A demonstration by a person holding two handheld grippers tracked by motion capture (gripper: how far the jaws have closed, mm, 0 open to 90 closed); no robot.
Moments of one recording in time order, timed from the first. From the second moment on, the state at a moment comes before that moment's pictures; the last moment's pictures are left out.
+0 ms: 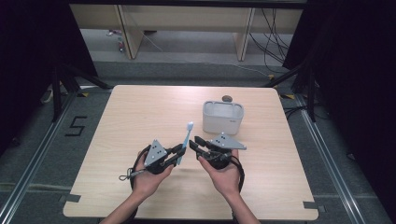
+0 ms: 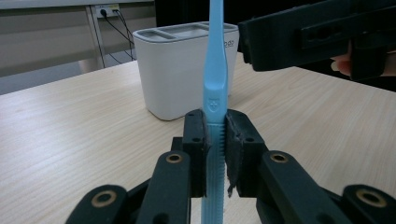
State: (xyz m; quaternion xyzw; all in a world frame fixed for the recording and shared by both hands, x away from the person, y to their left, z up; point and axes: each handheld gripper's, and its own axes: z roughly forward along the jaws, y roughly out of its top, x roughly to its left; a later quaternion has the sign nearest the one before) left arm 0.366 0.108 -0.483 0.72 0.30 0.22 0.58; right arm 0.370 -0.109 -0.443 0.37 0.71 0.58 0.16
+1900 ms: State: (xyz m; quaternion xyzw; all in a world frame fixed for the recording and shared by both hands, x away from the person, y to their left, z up) left arm 0.362 0.146 -0.493 0.73 0.32 0.26 0.55; right arm 0.370 -0.120 -0.431 0.36 0.69 0.59 0.22
